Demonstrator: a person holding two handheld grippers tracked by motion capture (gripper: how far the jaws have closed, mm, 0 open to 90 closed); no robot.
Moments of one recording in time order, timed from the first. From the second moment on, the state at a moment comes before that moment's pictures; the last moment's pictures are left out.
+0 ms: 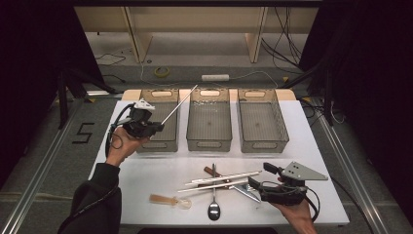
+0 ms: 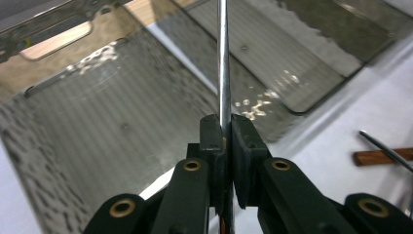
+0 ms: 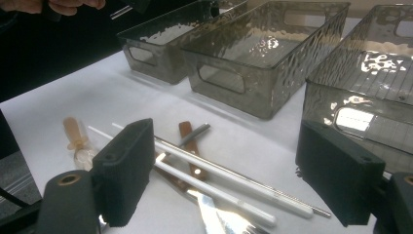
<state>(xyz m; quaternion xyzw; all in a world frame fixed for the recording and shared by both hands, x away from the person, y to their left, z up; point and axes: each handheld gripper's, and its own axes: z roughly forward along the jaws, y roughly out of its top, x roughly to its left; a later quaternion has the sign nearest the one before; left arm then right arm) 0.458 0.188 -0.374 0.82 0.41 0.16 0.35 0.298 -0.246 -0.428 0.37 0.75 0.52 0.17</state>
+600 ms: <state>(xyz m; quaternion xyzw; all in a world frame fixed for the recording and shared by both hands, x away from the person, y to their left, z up) 0.477 0.221 -0.391 0.78 0.49 0.19 0.35 0.297 -0.247 -0.428 0.37 0.75 0.53 0.17</state>
